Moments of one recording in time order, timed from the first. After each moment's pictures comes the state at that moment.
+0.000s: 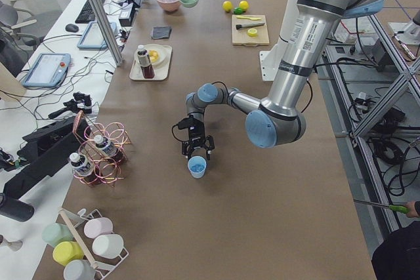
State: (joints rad) left arm -0.66 -1.97 -1.37 -0.82 -1.35 -2.18; right arm 1.17 -1.18 1.72 -1.77 2.26 0.42
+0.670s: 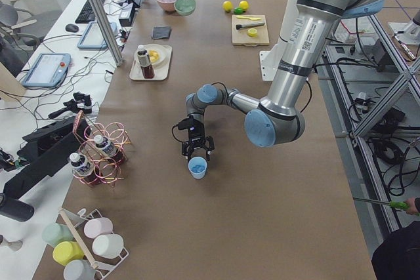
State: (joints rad) left arm -0.67 -1.99 -1.35 -0.89 -1.34 -2.27; right arm 0.92 -0.86 1.71 -1.96 2.08 0.75
